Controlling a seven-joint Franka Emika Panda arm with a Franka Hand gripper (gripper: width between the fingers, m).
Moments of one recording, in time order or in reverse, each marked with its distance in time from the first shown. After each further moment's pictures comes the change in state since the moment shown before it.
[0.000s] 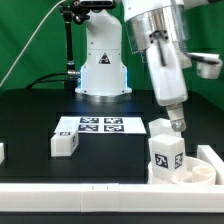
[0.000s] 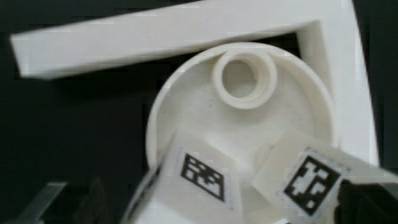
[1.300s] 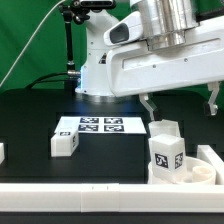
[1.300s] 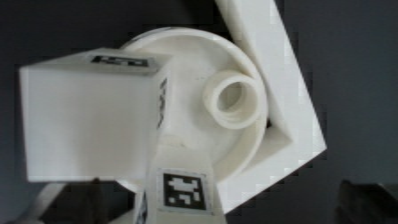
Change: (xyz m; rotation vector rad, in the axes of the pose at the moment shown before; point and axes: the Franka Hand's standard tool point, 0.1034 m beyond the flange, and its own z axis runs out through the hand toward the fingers) arm -0.007 -0.017 -0.011 -0.037 0.002 -1.190
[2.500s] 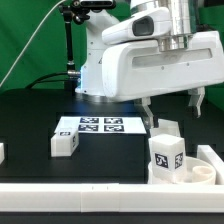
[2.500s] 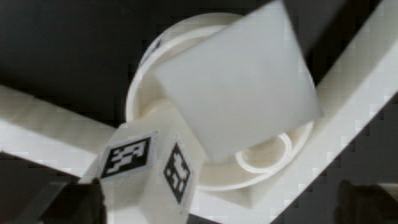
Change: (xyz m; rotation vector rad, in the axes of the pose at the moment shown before) arm 0.002 0.016 0.005 -0.101 0.028 -0.984
